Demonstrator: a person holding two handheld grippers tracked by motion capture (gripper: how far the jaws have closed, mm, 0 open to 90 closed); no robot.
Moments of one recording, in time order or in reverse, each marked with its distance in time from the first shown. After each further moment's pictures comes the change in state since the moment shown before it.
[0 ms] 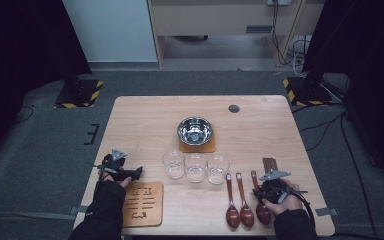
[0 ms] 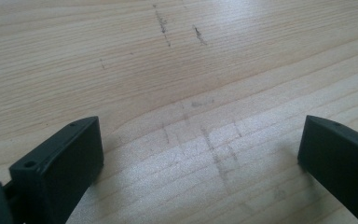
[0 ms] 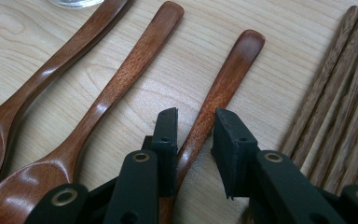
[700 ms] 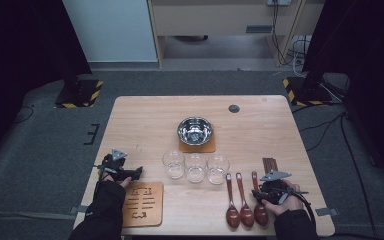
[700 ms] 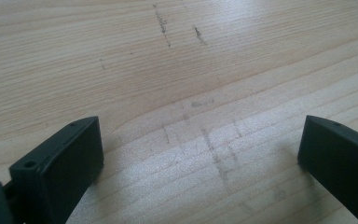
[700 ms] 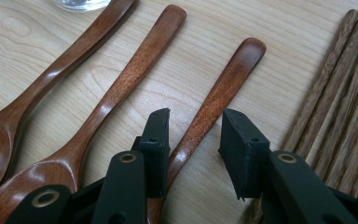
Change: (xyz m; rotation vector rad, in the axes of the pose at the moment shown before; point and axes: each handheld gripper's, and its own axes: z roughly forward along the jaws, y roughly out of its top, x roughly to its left) left arm 0.000 0.000 0.000 0.000 0.000 0.000; right arm 0.001 -0.001 -0.002 -0.013 0.003 0.000
